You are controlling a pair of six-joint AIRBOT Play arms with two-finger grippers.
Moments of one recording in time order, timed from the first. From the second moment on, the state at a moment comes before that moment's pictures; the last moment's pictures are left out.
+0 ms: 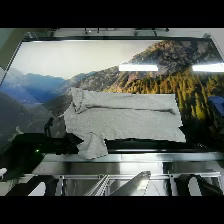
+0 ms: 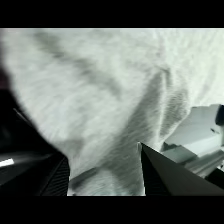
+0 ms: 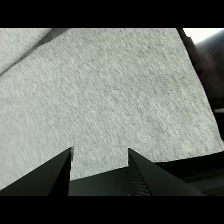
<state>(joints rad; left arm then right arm) 0.07 -0.99 0.24 -2.52 0.98 1.90 -0.49 -0.51 0.31 -0.95 1.03 1.46</state>
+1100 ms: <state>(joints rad) -0.06 -0.98 0.33 -2.53 1.02 1.95 -0.87 -1.13 0.40 -0.91 1.16 1.23</state>
